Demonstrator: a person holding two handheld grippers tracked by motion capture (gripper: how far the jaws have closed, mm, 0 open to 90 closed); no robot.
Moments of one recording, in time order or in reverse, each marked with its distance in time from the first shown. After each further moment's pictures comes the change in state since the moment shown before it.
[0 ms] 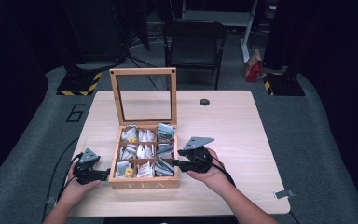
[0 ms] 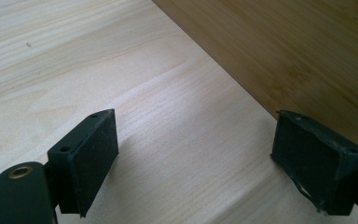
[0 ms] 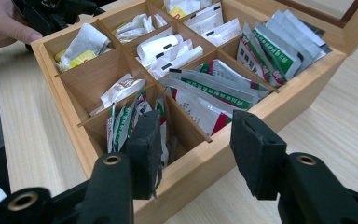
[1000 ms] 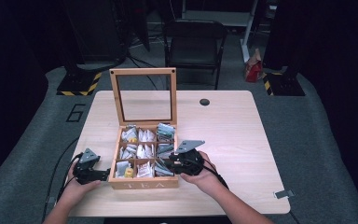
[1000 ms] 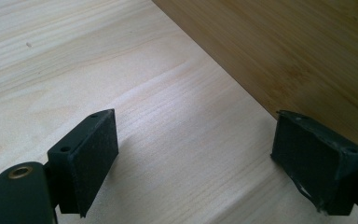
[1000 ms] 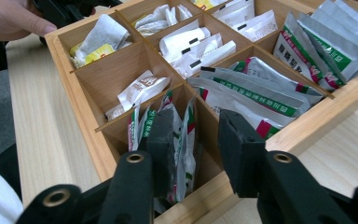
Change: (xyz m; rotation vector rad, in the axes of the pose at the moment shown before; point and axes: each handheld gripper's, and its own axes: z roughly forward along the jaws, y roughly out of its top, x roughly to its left) left arm 0.000 0.000 0.000 0.001 -0.001 0.002; right arm 0.013 0.000 0.021 0.018 0.048 -0.014
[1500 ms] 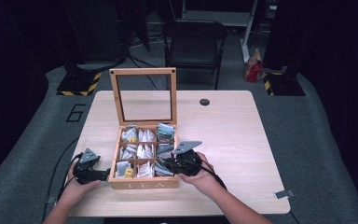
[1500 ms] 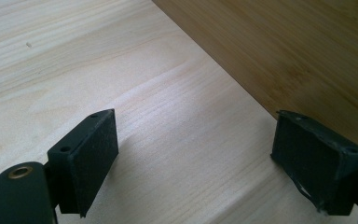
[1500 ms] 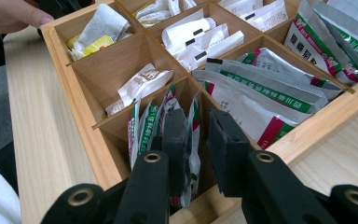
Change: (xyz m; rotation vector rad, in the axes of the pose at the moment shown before) left arm 0.000 0.000 0.000 -0.001 0.000 -0.002; right arm 0.001 -0.002 0.009 0.026 0.012 0.008
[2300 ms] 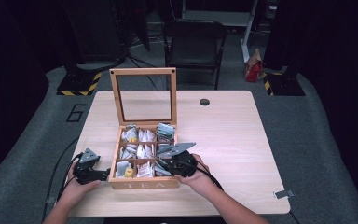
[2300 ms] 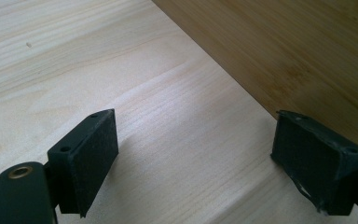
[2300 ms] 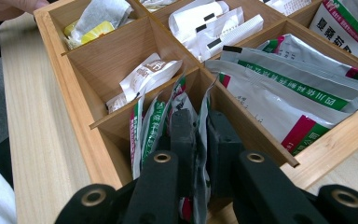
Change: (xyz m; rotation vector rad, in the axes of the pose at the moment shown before) left arm 0.000 0.000 0.000 0.001 0.000 0.000; right arm 0.003 -0.001 0.016 0.039 0.010 -0.009
